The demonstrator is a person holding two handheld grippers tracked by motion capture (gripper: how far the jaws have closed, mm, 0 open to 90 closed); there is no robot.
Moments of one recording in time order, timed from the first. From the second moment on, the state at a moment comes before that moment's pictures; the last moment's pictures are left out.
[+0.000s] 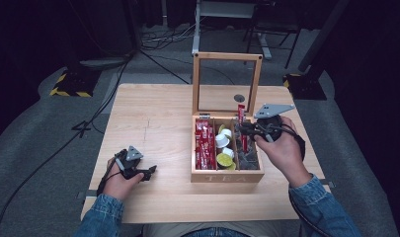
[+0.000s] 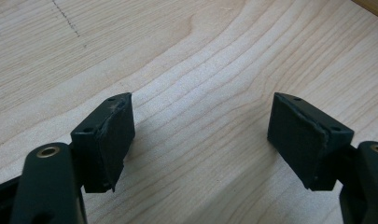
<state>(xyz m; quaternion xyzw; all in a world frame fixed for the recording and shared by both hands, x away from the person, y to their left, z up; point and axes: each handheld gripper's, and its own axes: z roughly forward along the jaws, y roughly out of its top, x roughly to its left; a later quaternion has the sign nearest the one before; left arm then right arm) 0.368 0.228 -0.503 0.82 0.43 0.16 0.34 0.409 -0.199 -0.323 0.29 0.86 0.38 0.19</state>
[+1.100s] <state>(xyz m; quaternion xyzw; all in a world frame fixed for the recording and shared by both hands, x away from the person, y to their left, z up) 0.369 0.233 -0.503 0.82 0.43 0.17 0.34 0.434 -0.348 -0.380 0.38 0.82 0.36 0.24</state>
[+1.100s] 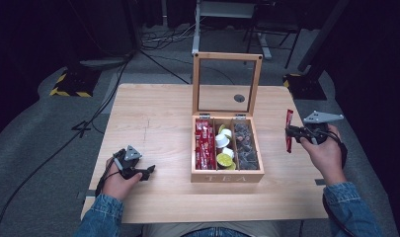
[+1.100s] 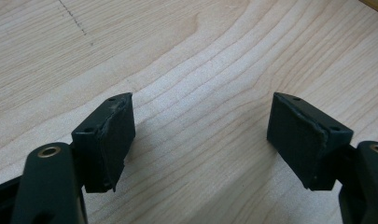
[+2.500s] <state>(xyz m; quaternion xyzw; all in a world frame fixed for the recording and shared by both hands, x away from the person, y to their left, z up) 0.369 0.233 -0.503 0.82 0.43 0.17 0.34 0.434 -0.371 -0.446 0.41 0.82 0.32 0.22</state>
